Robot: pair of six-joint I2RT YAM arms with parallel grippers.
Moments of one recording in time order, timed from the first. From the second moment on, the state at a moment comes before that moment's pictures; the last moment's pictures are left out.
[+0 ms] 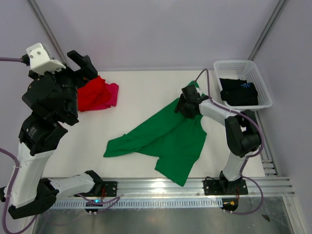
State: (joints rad) left arm -0.72 1.09 1.84 -0.56 -0.91 -0.20; right arm 0.41 1.79 1.20 -0.38 0.10 0.76
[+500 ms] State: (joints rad) left arm -0.72 1.08 1.82 -0.56 -0.92 -0.19; right arm 0.41 1.87 1.21 -0.40 0.08 0.76
